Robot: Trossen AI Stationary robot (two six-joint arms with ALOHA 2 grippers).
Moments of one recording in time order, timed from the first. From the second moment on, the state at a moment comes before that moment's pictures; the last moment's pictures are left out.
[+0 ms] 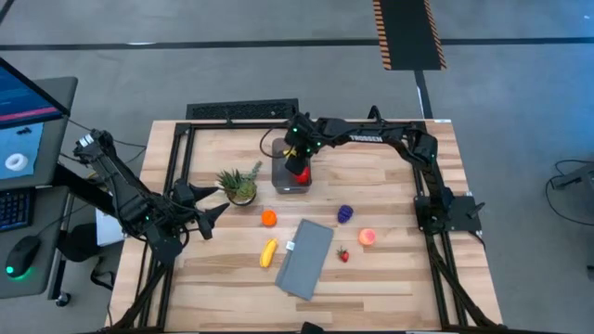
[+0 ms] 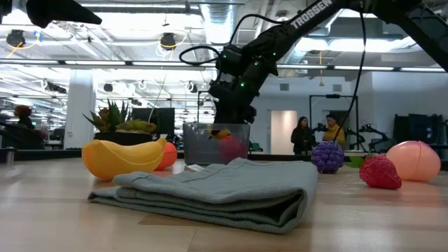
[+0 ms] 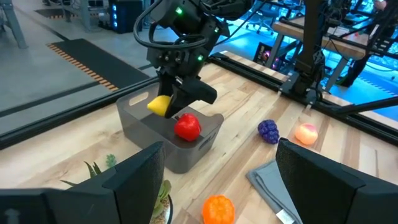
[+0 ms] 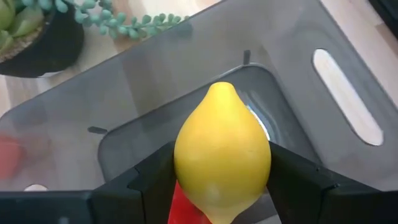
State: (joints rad) left arm -0.83 0.92 0.81 -0.93 -1.24 -1.25; right arm -0.41 2.12 1.63 -0.53 -0.18 0.01
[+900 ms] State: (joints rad) left arm -0.83 0.92 0.81 -0.93 -1.23 -1.25; right arm -0.42 2.12 1.63 -0.52 -0.21 0.04
